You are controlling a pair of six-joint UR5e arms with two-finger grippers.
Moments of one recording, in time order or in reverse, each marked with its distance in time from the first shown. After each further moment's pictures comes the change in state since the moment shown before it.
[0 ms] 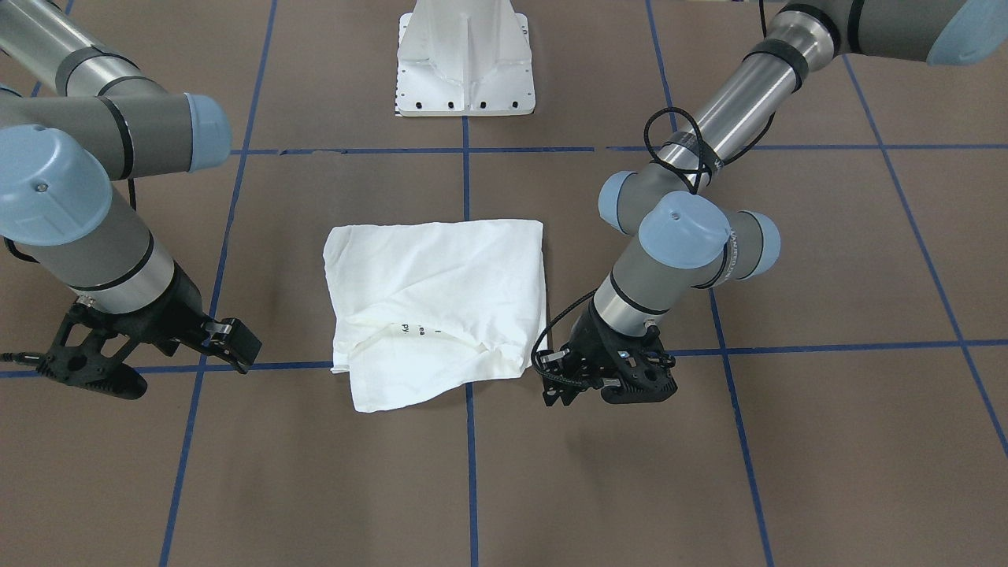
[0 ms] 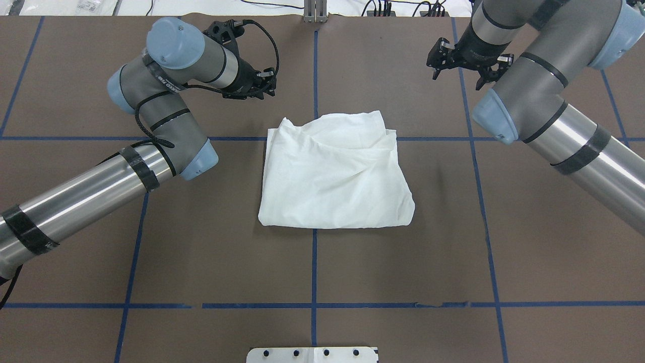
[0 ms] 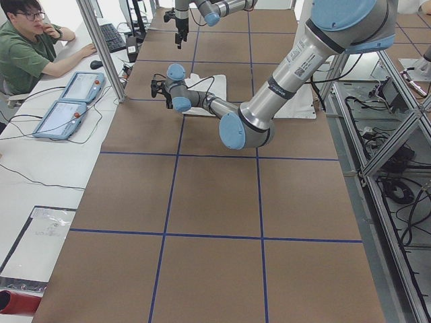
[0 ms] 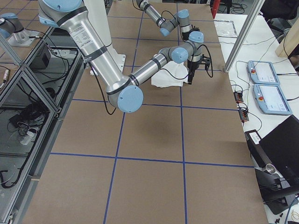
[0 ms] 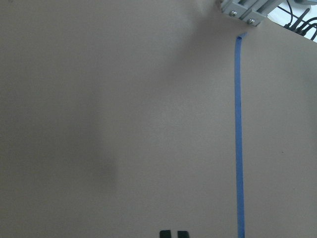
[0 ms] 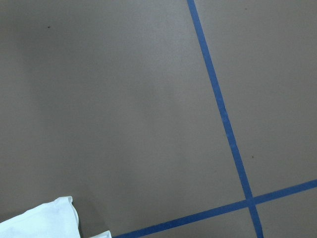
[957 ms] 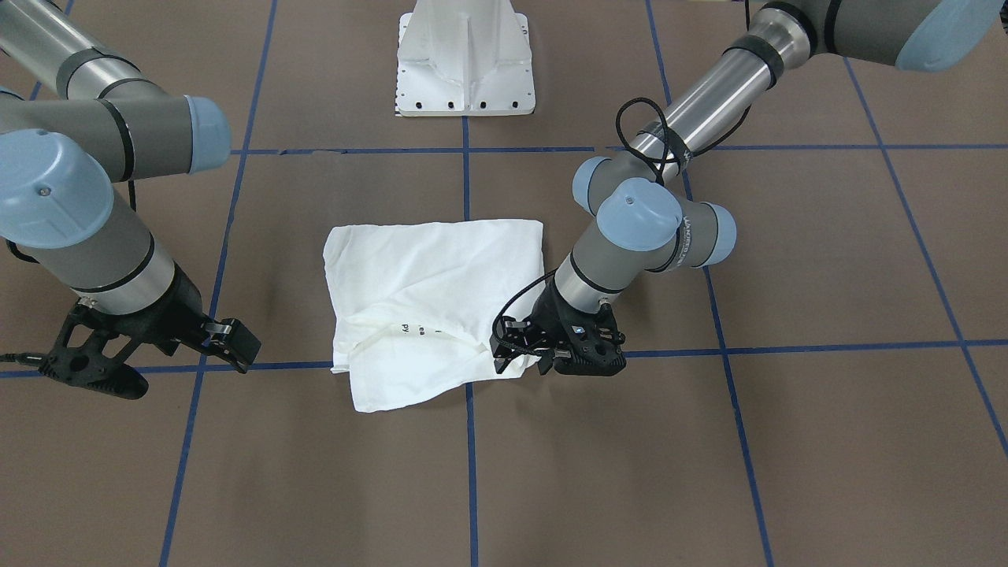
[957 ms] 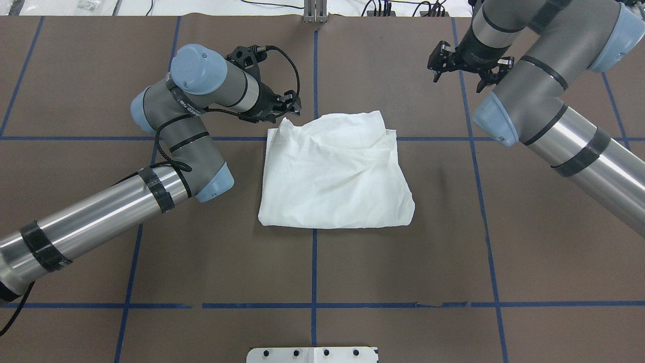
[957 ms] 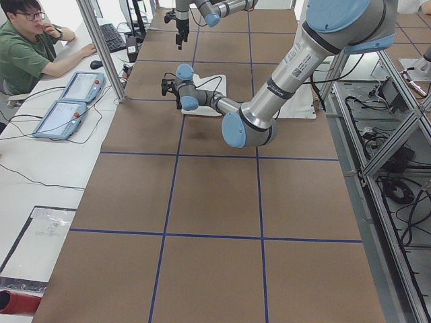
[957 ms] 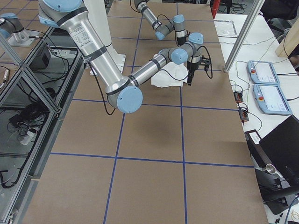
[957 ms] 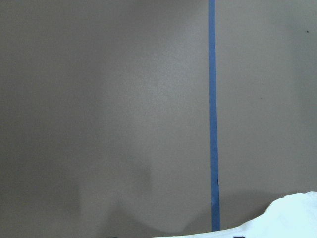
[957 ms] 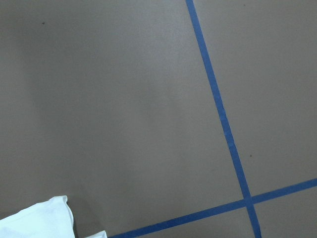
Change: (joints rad) left arm 0.069 -0.006 -0.004 -0.022 0.001 -0.007; right arm -0.003 -0.009 -0.003 0.007 0.000 -0.001
